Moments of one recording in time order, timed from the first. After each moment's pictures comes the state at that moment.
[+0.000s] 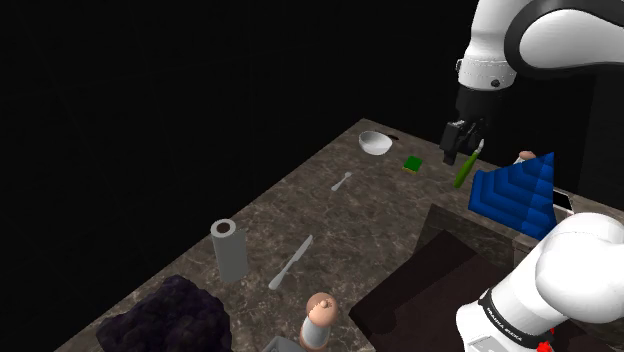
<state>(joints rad) 0.02 -0.80 0.07 -2.44 -0.12 1.50 0.14</state>
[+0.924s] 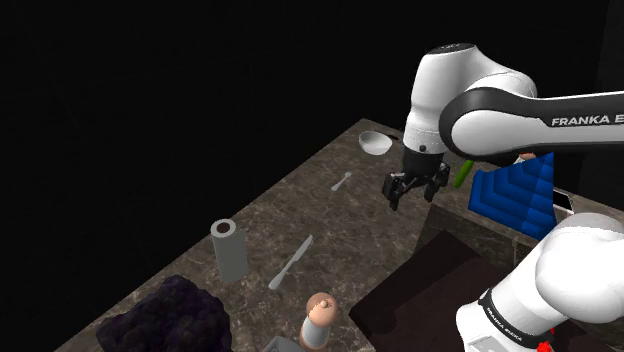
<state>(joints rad) 0.02 -0.68 0.30 -2.65 0.11 1.83 0.61</state>
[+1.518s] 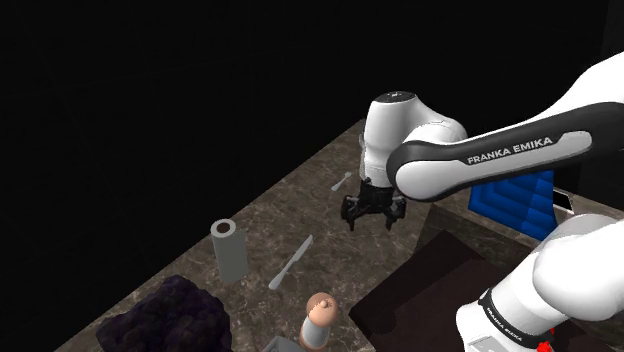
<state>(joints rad) -0.02 -0.38 0.49 -2.64 0.19 2.16 0.96</state>
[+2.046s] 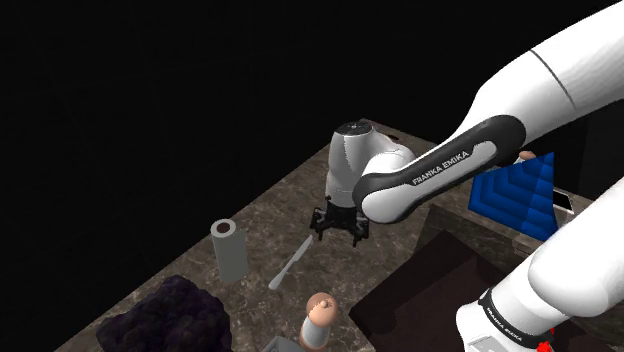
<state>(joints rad) -0.10 -0.02 0.62 -2.53 0.02 2.42 1.37</state>
